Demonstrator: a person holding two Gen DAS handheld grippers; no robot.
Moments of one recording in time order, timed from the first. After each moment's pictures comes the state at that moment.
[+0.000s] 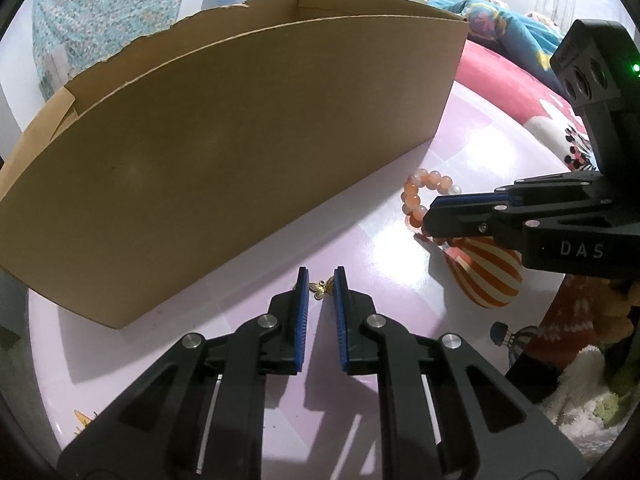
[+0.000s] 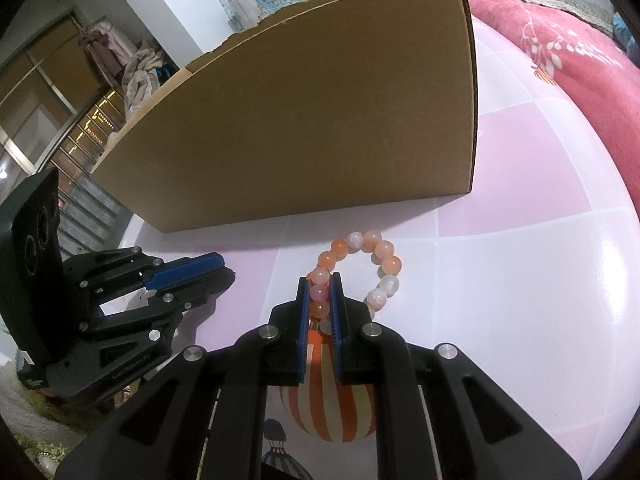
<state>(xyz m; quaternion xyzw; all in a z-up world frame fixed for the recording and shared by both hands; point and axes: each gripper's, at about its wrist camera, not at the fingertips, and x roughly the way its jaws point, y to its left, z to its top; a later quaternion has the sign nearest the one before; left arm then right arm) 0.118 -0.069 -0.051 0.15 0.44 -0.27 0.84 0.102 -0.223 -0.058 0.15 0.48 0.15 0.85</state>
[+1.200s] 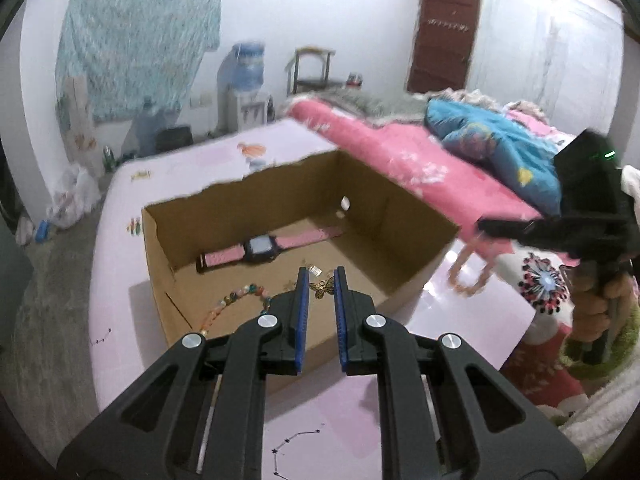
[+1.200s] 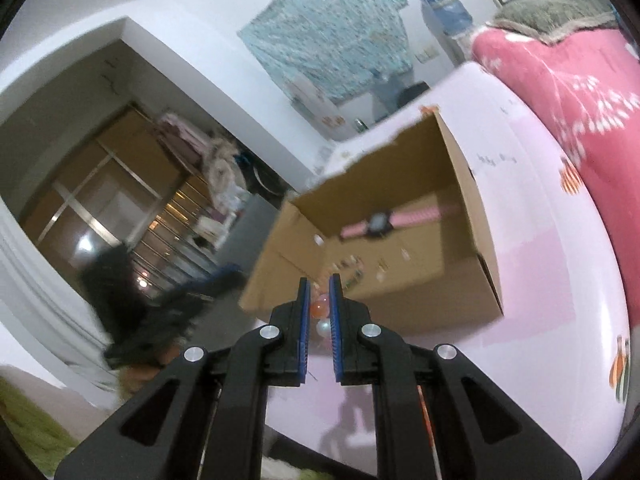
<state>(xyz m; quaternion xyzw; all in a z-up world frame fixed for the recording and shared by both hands) 0.162 -0.012 0.087 0.06 0.35 -0.30 0.88 0.115 -0.282 0.068 0.31 0.33 0.26 0.85</state>
